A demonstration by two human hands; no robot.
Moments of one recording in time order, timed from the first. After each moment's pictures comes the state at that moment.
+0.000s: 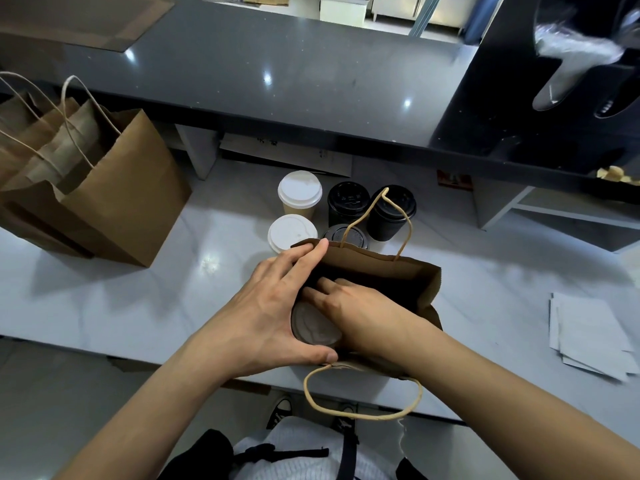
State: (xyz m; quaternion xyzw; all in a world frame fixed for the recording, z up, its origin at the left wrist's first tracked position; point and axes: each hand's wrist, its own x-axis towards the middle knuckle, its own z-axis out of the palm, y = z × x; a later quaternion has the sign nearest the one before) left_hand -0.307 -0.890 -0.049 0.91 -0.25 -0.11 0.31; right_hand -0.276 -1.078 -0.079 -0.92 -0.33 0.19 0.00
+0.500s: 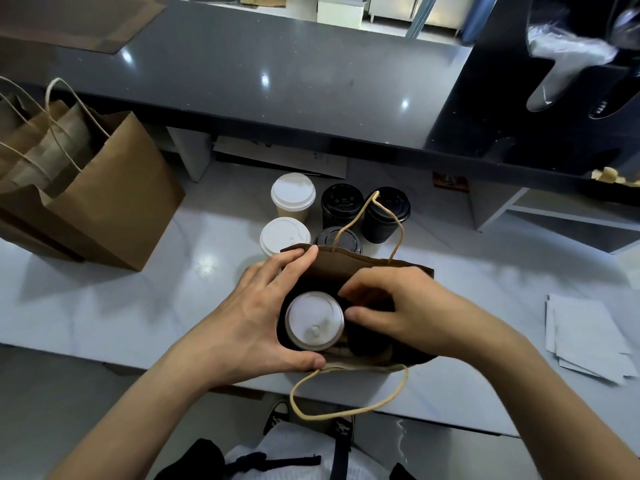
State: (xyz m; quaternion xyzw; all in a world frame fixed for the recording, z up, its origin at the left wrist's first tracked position) left_hand -0.307 -0.889 -0.050 0.91 -0.24 -0.11 0.32; right_hand -0.288 -1.142 -0.014 -0.92 -0.19 0.19 0.28
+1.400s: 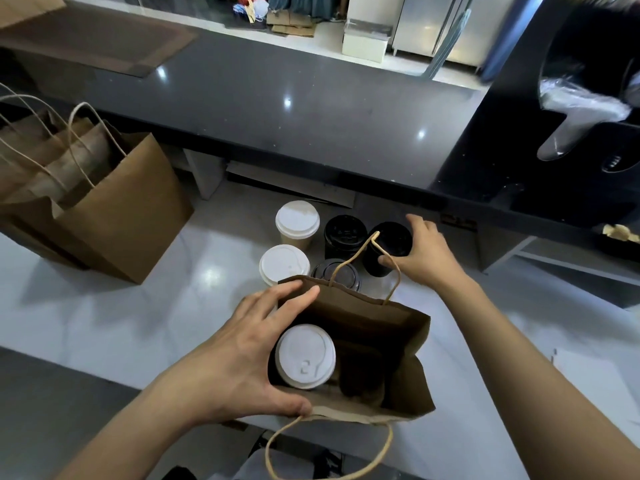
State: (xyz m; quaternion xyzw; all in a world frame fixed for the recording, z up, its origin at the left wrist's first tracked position) left_hand -0.306 -0.897 -0.042 0.92 -0.22 -0.14 0.29; right_hand -0.132 -1.199 -0.087 -0.97 0.03 0.08 0.21
